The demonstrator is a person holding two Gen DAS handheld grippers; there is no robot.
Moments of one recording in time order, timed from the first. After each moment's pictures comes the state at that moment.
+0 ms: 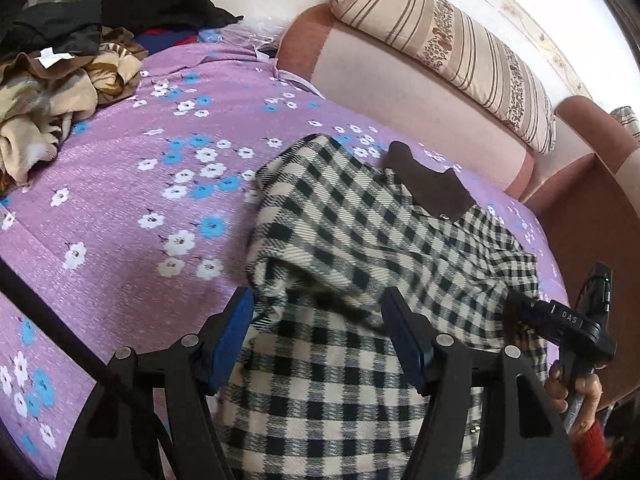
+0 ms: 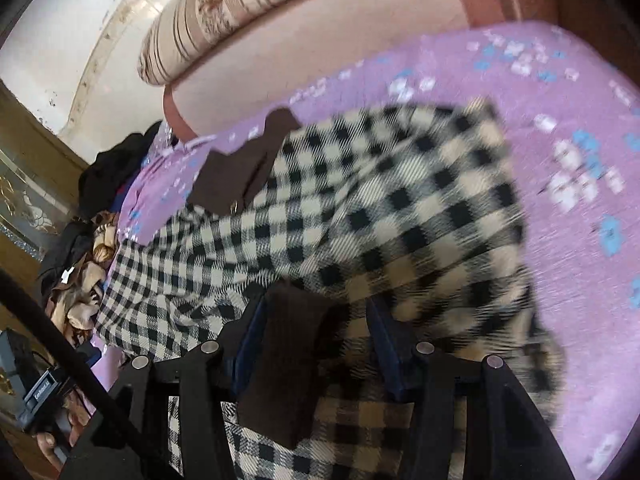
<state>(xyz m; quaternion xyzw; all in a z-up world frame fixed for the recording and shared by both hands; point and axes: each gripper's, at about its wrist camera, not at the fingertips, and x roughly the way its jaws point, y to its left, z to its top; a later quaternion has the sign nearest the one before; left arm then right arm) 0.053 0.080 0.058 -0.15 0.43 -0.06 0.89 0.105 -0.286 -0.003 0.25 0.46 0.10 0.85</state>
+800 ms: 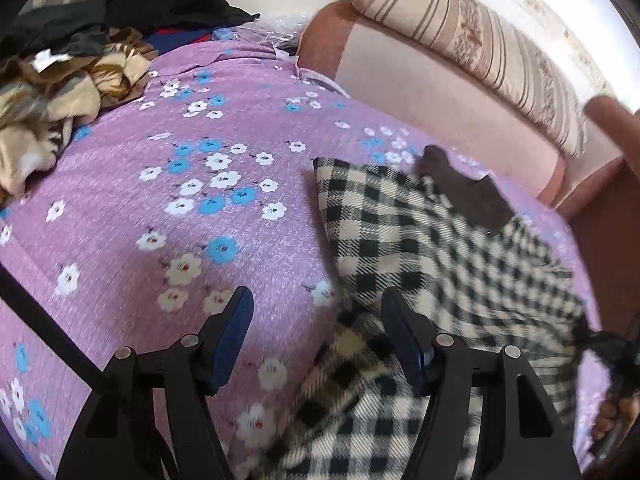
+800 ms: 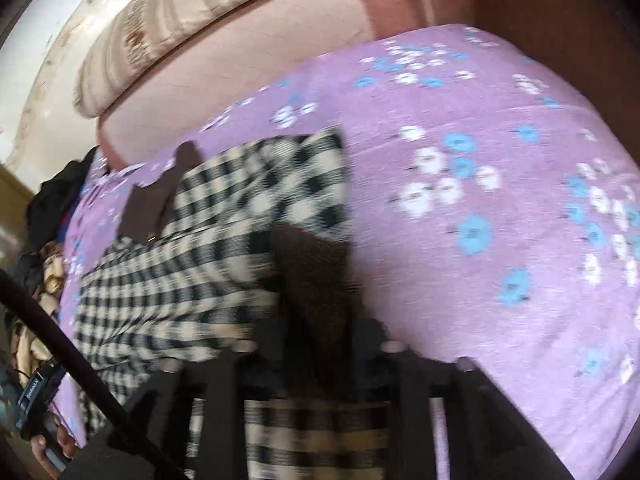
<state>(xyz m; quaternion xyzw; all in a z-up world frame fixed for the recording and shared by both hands) 0.096 0.073 0.032 -0.12 0.44 -0.02 0.89 0.069 -0.360 0.015 0.23 0.46 -0.05 0.85</state>
